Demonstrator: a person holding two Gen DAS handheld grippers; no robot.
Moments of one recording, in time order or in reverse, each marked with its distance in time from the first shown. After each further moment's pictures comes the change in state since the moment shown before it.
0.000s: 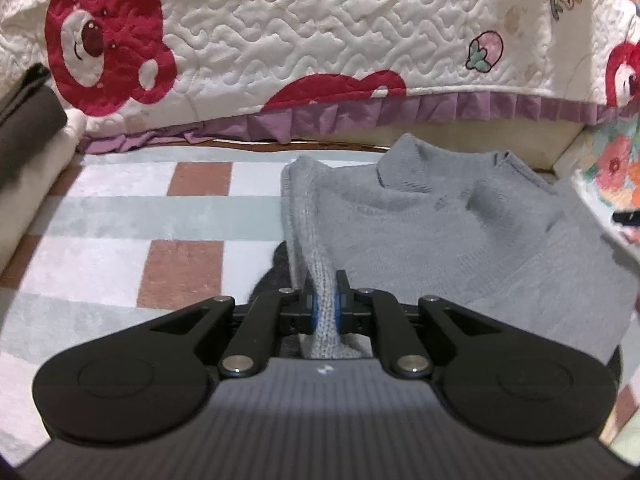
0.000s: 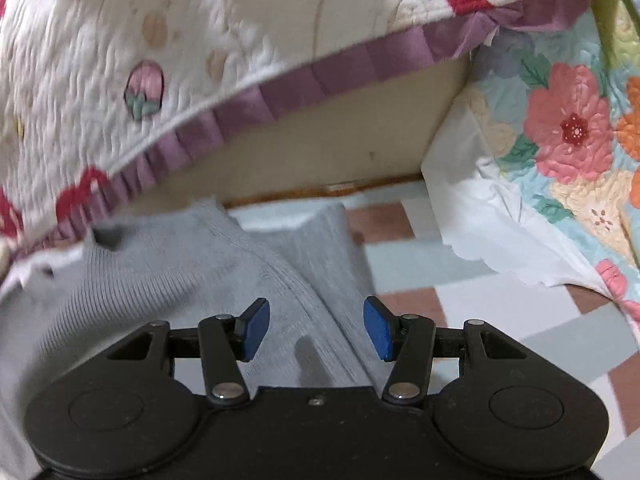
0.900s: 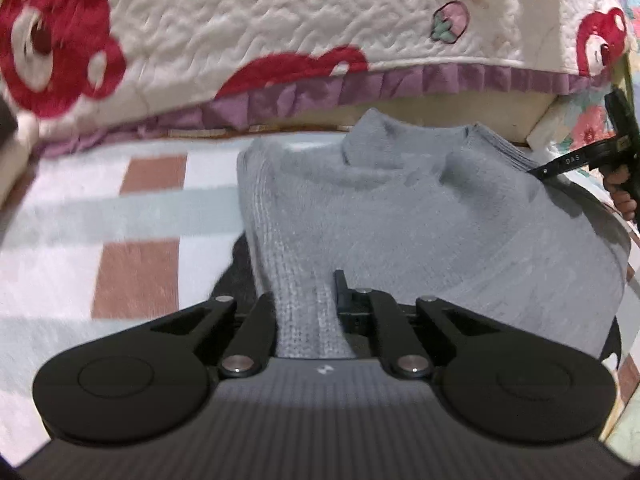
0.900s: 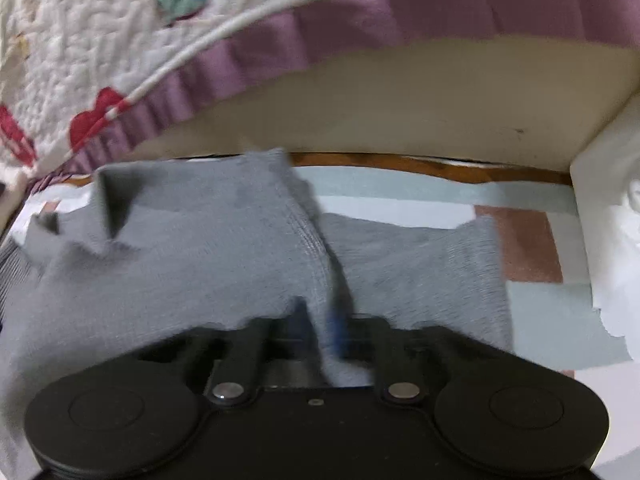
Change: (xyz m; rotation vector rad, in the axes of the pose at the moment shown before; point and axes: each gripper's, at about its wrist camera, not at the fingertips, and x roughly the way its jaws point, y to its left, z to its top) left arm 0.018 -0.018 -0.009 0.133 -0.008 -0.061; right arm 0.100 0.055 0.052 -0.199 0.197 0.153
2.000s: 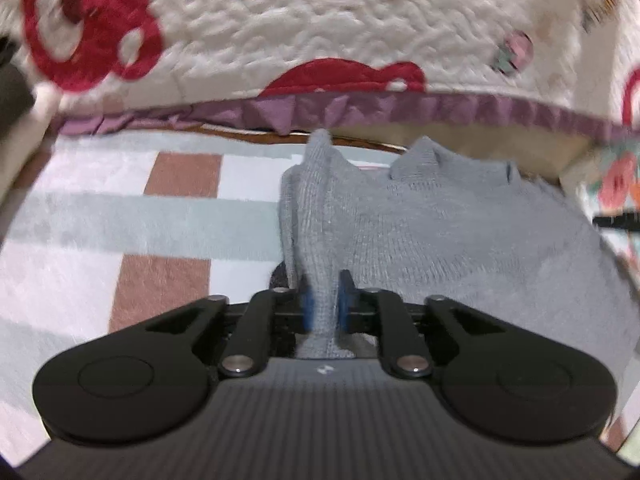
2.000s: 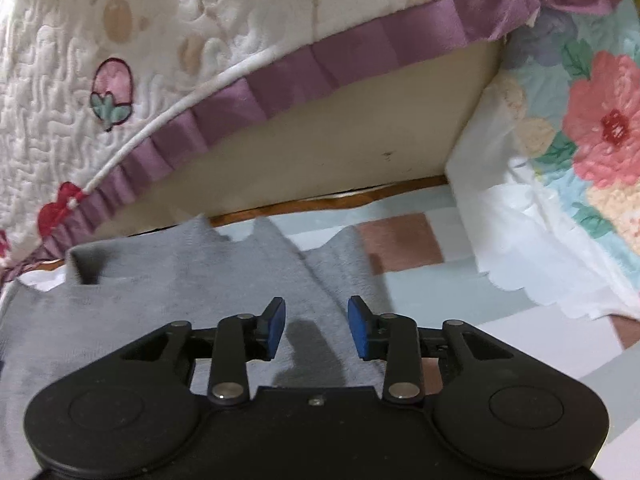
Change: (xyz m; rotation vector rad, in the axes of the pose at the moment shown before) left arm 0.029 0.036 0.025 -0.116 0.069 0.029; right arm -0.044 -0.052 -0.031 0.254 -0.139 -0.119
